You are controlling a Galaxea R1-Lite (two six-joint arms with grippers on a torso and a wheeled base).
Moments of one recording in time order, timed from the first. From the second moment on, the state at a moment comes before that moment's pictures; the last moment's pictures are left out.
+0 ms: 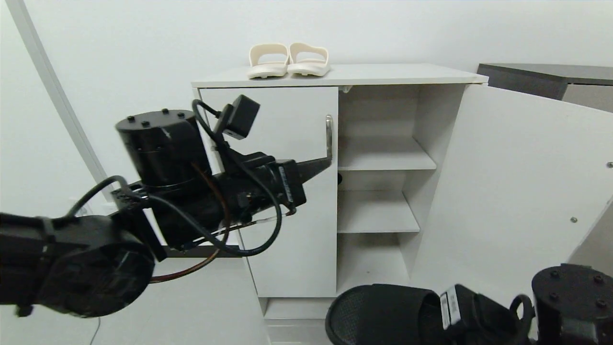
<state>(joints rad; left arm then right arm) -0.58 1.64 -0.85 -0.86 -0.33 -0.34 0.87 1.52 -0.33 -0.79 0.34 -0.12</state>
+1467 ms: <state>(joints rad) 0.00 0.06 -0.08 0.00 0.24 0.00 0.86 1.72 -0.49 -0.90 -0.15 0.07</state>
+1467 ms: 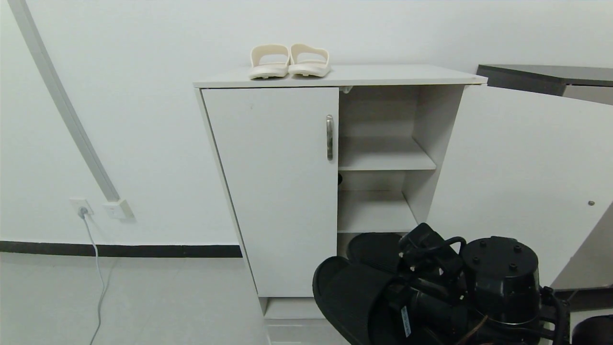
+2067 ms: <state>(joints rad) 0.00 0.00 0.00 0.02 -0.05 0.07 0.87 1.75 -0.48 -0.95 -0.15 0.07</state>
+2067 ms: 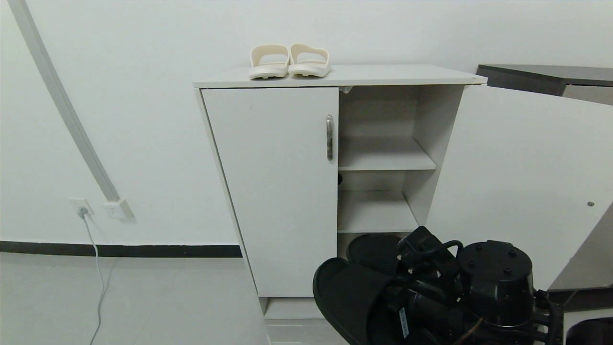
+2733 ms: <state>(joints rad) 0.00 0.00 0.00 0.00 -0.07 0.03 0.89 1.94 -0.64 -1.04 -0.51 0.15</state>
